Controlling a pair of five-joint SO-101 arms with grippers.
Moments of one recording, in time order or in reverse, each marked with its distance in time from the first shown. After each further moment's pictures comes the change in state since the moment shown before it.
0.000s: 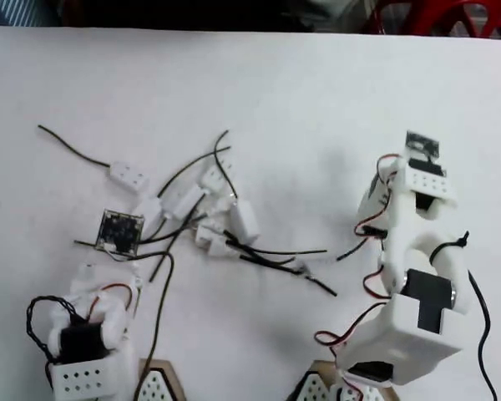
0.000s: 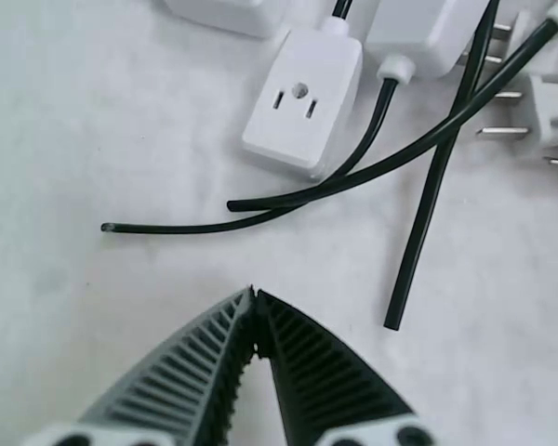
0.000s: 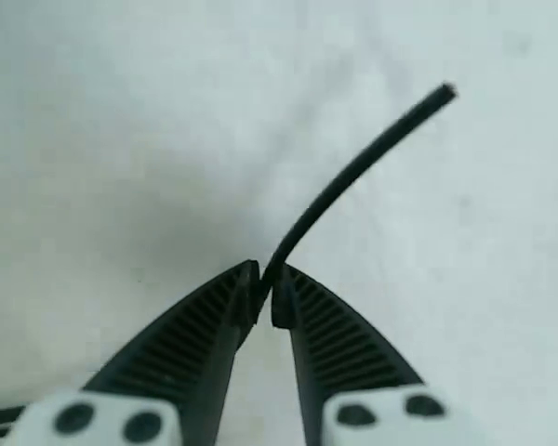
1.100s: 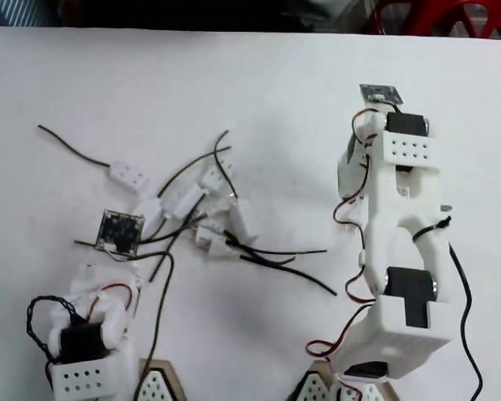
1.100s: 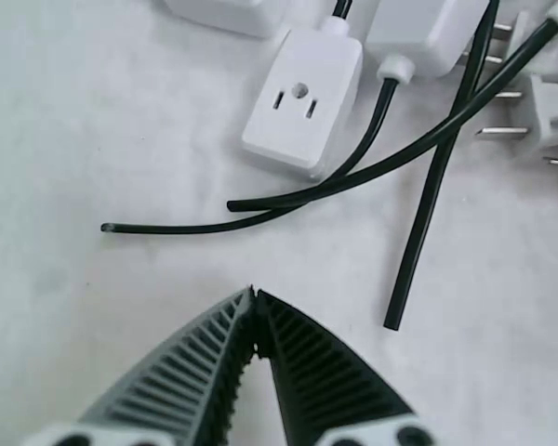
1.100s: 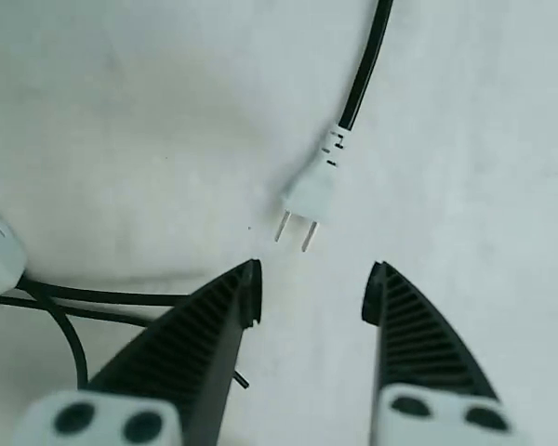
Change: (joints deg) left arm 0.0 0.0 0.0 0.0 0.0; right arm -10.4 0.8 -20.7 20.6 11.2
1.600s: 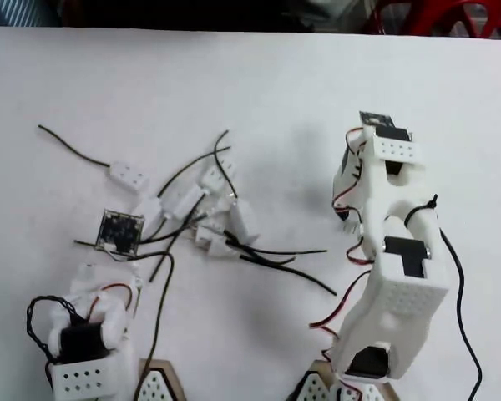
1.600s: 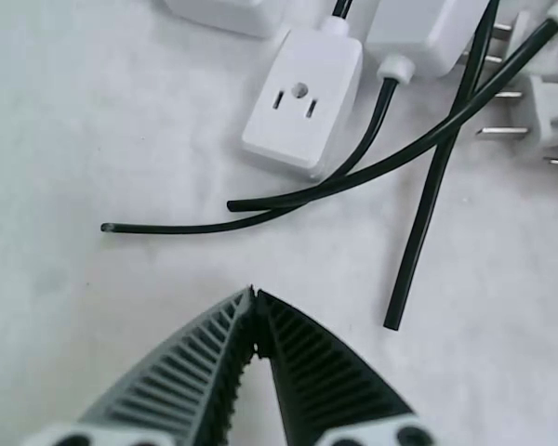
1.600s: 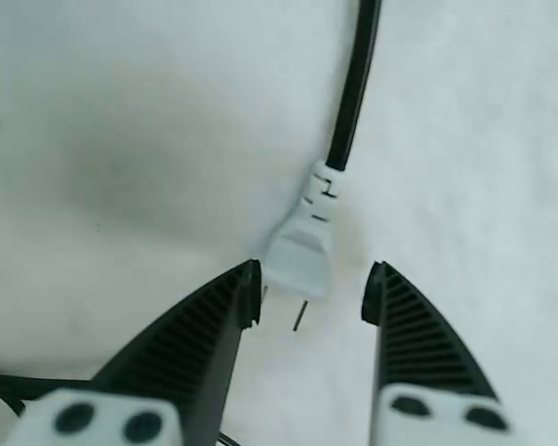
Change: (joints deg) left arm 0.0 0.0 0.0 0.0 0.0; right arm 2.3 16.0 0.4 -8.7 -5.5
